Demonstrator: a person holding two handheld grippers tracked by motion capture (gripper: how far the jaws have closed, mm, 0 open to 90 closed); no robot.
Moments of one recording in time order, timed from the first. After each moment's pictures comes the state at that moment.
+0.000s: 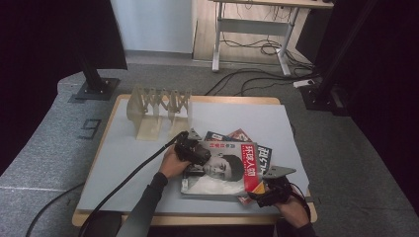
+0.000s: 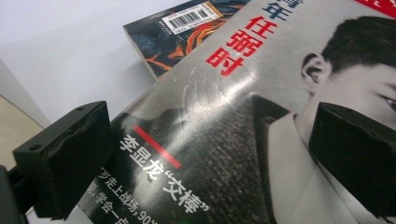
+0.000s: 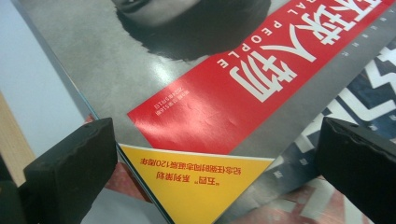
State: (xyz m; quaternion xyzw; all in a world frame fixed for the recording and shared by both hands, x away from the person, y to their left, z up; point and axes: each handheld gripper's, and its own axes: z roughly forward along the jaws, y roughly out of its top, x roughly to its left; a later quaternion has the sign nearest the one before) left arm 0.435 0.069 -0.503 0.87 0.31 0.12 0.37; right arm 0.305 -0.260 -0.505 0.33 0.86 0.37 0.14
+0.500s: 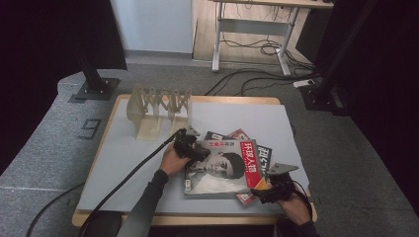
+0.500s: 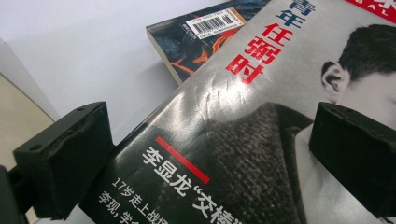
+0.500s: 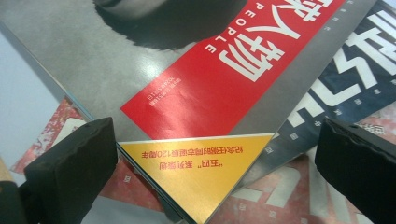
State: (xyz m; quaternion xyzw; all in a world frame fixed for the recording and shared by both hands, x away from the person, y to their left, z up) left arm 0.448 0.074 -0.506 0.86 0.33 0.11 0.38; right arm 0.313 -0.270 -0.507 0.36 0.85 0.36 0.14
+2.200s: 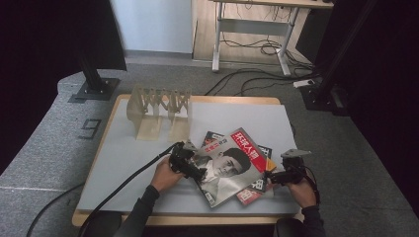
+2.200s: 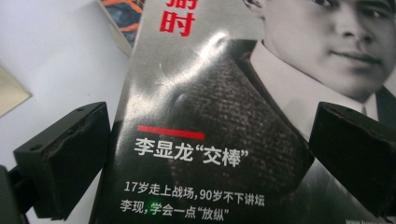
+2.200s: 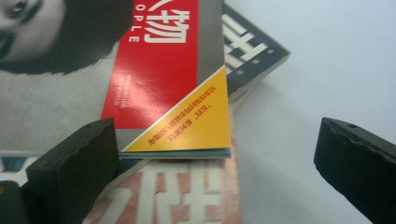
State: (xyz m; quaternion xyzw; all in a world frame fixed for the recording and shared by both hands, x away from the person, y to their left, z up) left arm 0.396 0.082 -0.505 0.88 0.30 0.07 0.35; right arm 0.359 -0.314 -0.502 0.44 0.81 0.34 0.19
